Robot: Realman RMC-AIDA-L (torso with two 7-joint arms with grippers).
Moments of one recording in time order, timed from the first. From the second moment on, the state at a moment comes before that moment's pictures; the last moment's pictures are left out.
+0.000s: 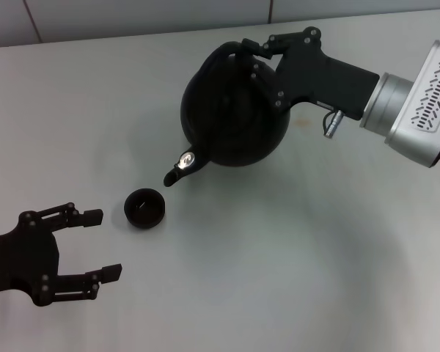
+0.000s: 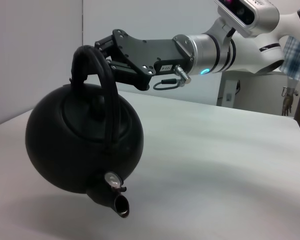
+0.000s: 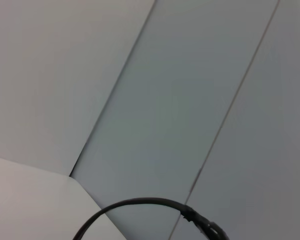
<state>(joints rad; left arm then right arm) -0.24 -2.06 0.95 0.92 1.89 1.71 -1.23 0.52 2.08 -1.18 -0.47 -1.12 -1.22 0.41</state>
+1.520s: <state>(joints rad) -0.24 -2.07 0.94 0.91 1.89 1.72 -1.22 0.55 2.09 -1.22 -0.50 -1.12 -1.19 0.41</state>
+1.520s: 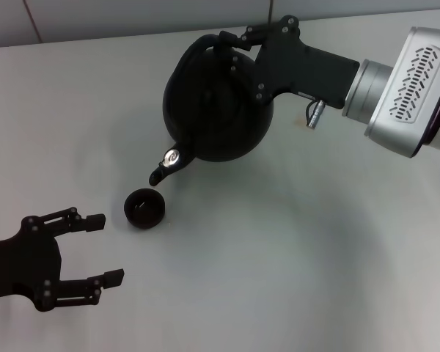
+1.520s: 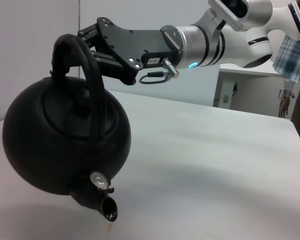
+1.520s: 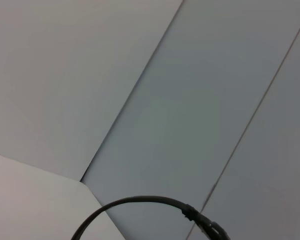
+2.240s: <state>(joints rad) -0.24 -2.07 0.95 0.90 1.89 1.71 -1.22 0.57 2.09 -1.25 -0.50 -1.12 -1.17 0.40</state>
